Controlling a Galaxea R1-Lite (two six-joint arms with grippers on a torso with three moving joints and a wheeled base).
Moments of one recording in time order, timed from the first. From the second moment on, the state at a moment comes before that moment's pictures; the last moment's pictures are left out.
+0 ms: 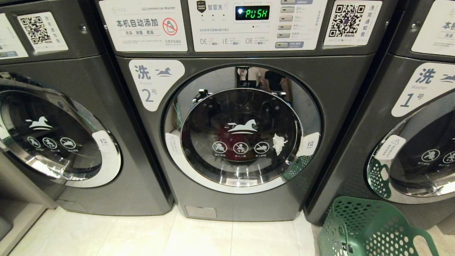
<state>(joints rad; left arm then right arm) 0.01 0.00 0.00 -0.08 -0.02 0.13 0.00 0.00 0.00 0.00 0.00 -0.08</state>
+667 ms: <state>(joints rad) 0.01 0.00 0.00 -0.08 -0.02 0.13 0.00 0.00 0.00 0.01 0.00 -0.09</state>
